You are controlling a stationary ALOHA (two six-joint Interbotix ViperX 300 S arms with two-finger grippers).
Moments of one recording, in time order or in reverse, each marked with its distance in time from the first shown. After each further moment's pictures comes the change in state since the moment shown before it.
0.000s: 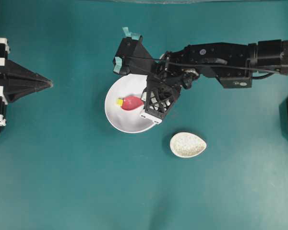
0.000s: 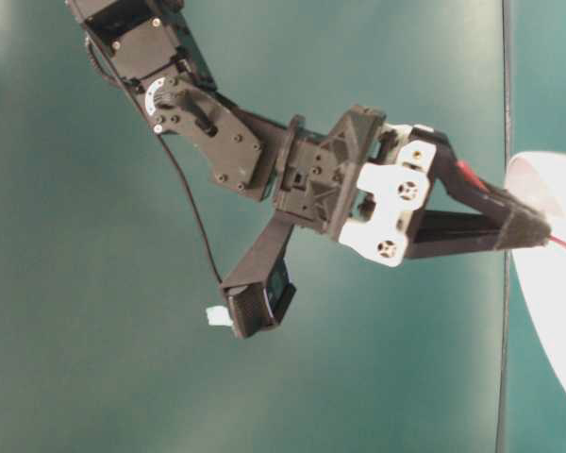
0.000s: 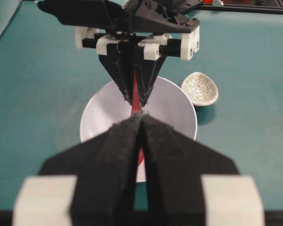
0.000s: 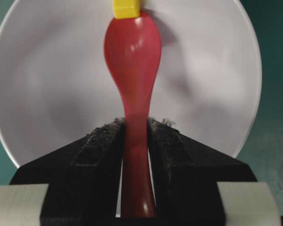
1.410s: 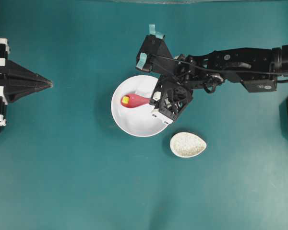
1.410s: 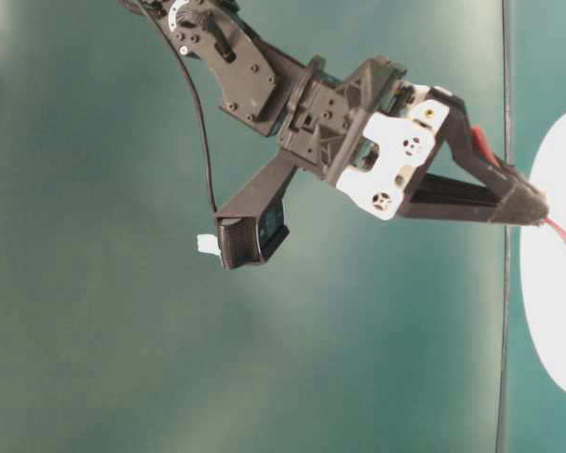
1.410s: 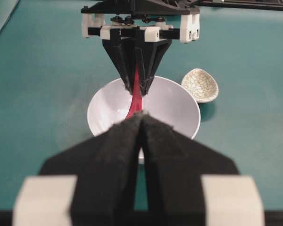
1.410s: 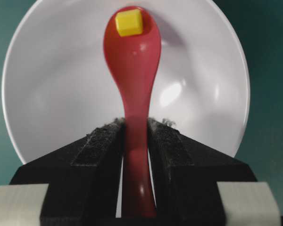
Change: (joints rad) left arm 0.000 0.000 0.000 0.000 0.012 -0.002; right arm 0.000 -0.106 0.199 0.058 -0.265 0.002
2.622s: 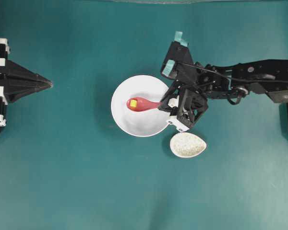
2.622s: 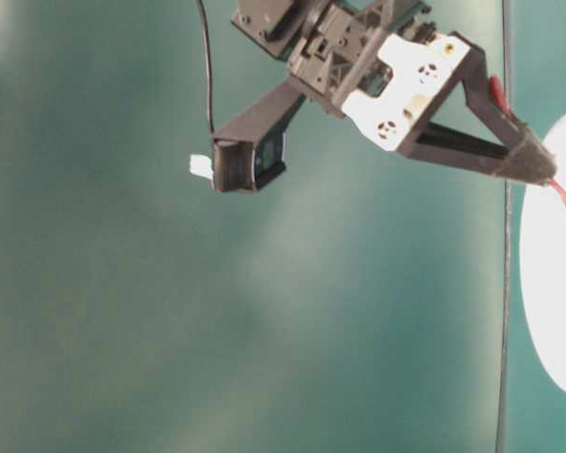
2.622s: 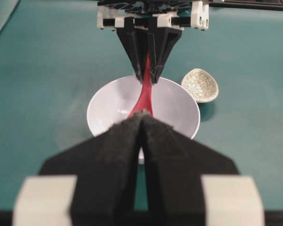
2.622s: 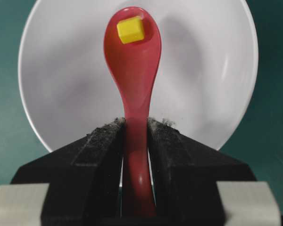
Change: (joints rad) left arm 0.000 -0.002 0.000 0.000 0.000 0.002; right arm 0.044 -0.118 0.209 0.044 -0.247 -0.002
